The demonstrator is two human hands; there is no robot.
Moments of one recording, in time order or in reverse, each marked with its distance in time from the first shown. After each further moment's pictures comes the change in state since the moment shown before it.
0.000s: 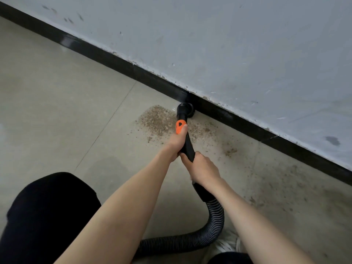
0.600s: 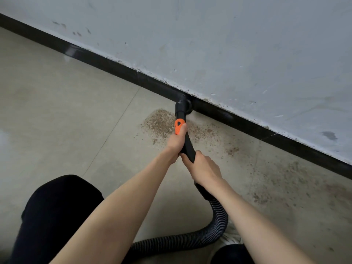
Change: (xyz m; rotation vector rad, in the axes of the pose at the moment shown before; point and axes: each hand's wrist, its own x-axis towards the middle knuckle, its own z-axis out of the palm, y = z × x) left_hand -0.026 0.004 -0.013 -0.003 0.016 0.069; right_hand -0.022 -0.013 -0.001 -0.029 0.048 -0.040
